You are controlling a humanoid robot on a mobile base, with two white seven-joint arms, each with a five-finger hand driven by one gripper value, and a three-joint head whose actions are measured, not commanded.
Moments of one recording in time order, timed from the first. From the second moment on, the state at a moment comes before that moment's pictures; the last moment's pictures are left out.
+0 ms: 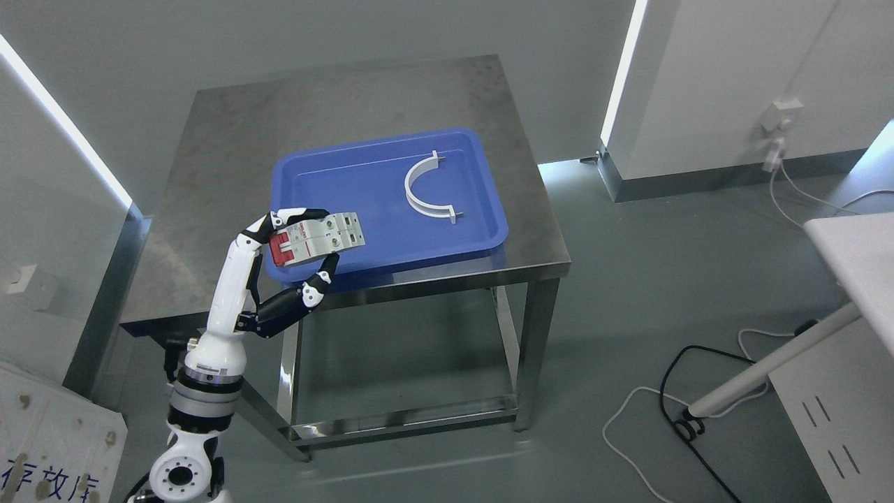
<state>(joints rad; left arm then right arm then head) -0.23 0.00 0.18 -1.67 -0.18 -0.61 -0.34 0.04 0.00 -0.04 -0.16 -0.04 0.05 0.00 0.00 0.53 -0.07</state>
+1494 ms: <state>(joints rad) -0.22 0.00 0.19 -1.68 -0.18 -0.63 -0.34 0.04 0.00 -0.04 -0.16 -0.04 0.05 0.00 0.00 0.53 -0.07</state>
